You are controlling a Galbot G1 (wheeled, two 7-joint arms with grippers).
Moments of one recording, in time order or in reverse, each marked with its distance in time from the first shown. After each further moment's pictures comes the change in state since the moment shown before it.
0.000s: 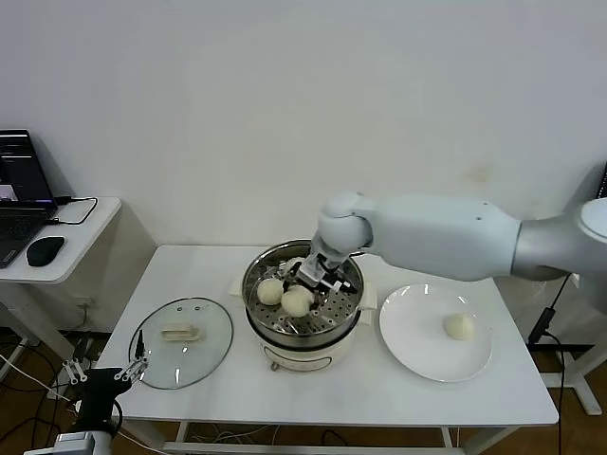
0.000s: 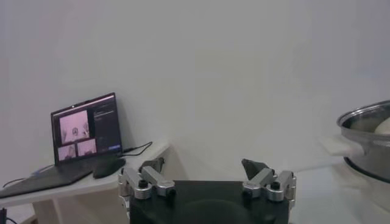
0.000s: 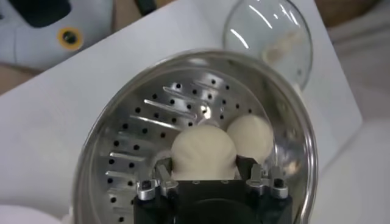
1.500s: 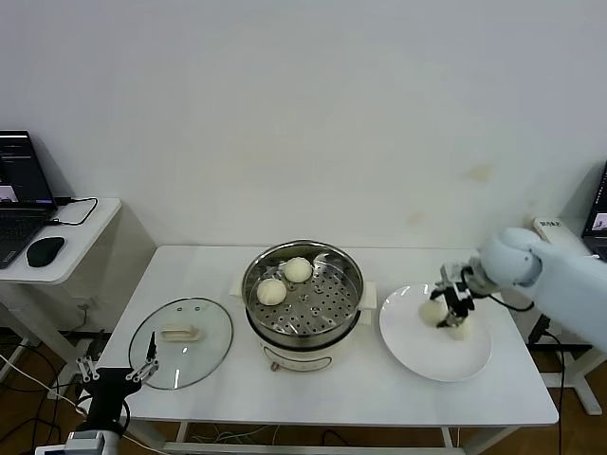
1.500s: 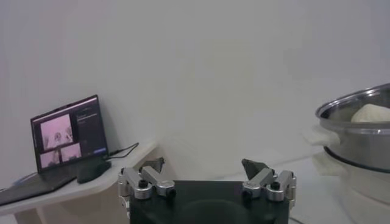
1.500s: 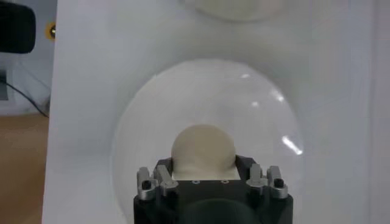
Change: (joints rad) left arm 0.001 0.048 0.041 0.004 0.025 0.006 0.002; right arm -0.279 -0.652 0.377 0.134 0.006 -0.522 -0.100
